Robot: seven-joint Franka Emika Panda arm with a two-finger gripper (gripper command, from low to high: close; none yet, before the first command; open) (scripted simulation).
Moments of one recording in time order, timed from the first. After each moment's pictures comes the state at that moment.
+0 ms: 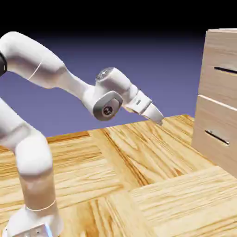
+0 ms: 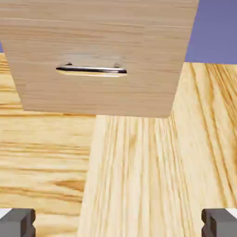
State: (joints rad) arm 0.00 -0.54 0.02 -2.78 -0.04 3.03 0.69
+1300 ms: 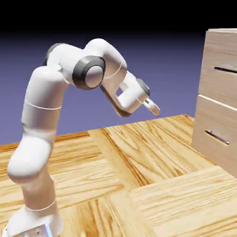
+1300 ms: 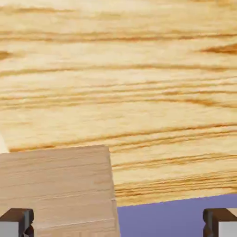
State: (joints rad) arm -0.37 0.37 0.82 -1.96 -1.39 2.81 -1.01
